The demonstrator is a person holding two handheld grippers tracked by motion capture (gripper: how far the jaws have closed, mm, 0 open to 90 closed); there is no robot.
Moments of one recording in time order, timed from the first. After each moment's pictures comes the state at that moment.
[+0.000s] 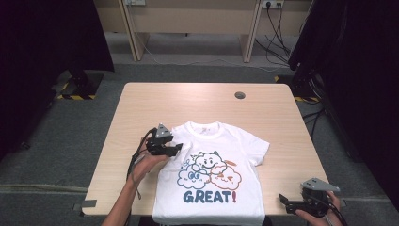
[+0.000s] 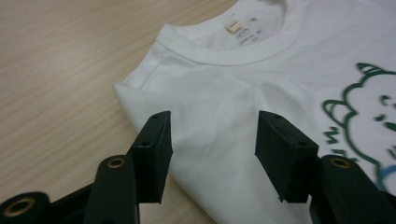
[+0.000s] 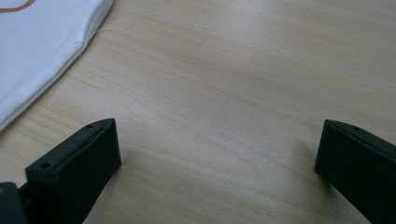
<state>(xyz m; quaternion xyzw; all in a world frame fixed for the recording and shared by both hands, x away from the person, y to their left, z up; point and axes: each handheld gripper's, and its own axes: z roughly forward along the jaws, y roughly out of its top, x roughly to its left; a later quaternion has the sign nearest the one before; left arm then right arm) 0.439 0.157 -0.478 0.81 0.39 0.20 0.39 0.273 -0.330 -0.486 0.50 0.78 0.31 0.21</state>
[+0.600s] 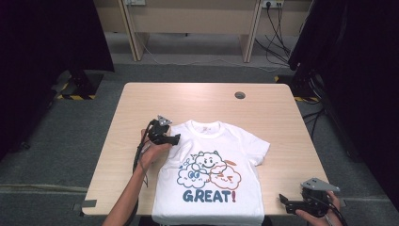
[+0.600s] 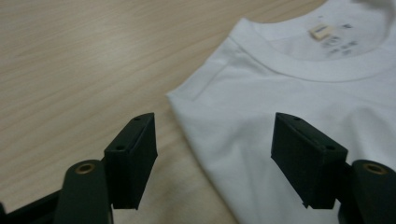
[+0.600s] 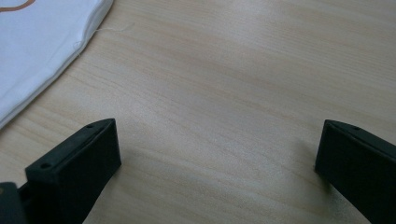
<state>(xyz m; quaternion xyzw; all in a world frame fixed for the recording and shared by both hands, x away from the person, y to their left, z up) 0.454 0.155 -0.474 0.78 0.45 0.23 0.37 0.273 -0.329 -0.486 0.50 0.78 0.31 0.21</state>
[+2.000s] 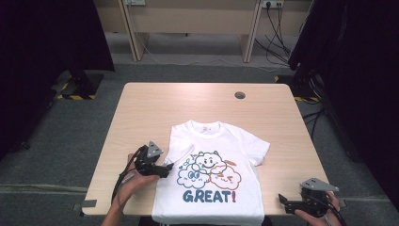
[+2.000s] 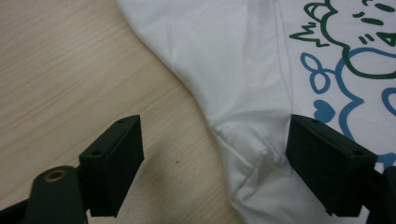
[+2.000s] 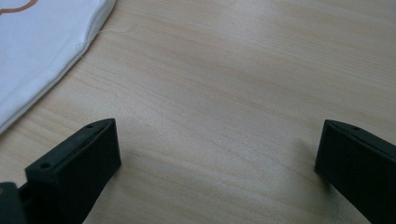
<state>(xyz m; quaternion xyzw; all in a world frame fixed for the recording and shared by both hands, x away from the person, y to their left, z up) 0.370 0.188 -0.485 0.82 0.40 0.20 0.36 0.273 -0.327 -0.486 0.50 0.78 0.31 0.21</state>
